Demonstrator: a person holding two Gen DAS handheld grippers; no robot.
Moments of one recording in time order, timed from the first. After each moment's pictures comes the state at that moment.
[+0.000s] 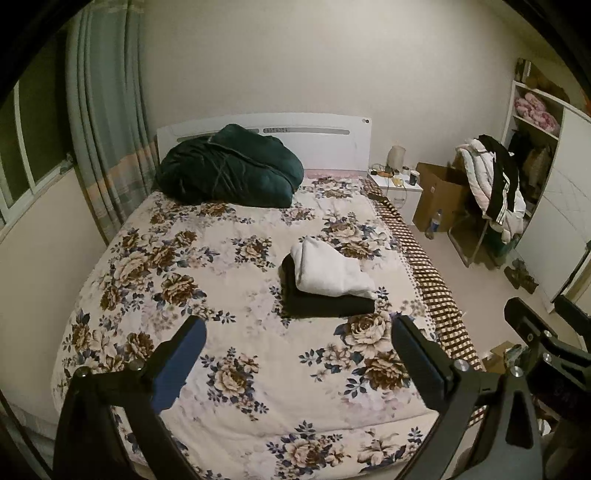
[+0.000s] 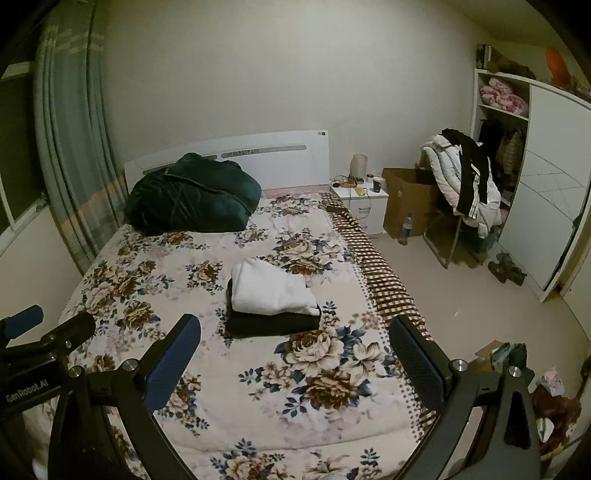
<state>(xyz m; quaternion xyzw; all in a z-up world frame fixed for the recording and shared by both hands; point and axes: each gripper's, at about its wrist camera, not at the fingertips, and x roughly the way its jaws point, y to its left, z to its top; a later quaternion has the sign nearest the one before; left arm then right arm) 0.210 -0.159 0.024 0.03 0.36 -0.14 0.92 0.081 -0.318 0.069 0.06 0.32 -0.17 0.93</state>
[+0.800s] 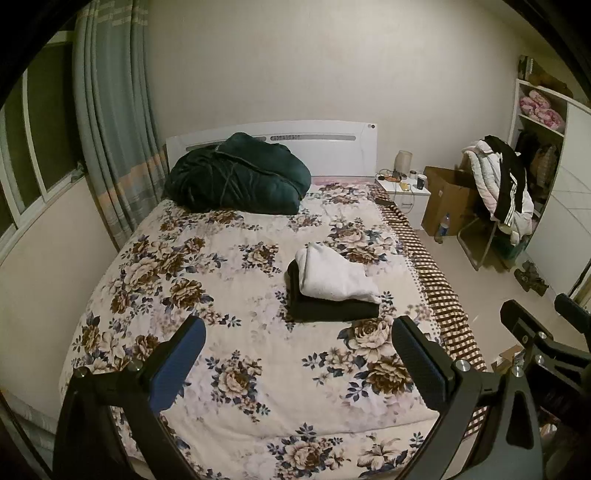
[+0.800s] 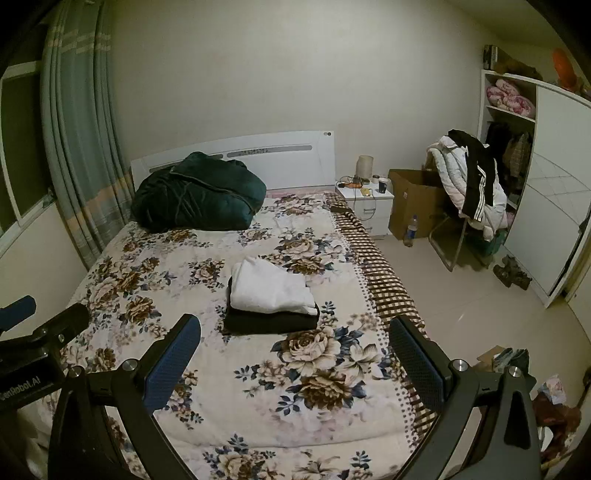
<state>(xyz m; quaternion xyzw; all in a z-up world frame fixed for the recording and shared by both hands) 0.188 -0.175 0.033 0.04 0.35 -0.12 0.93 0.097 -0.357 0.062 0.05 0.32 -0.15 0.93</state>
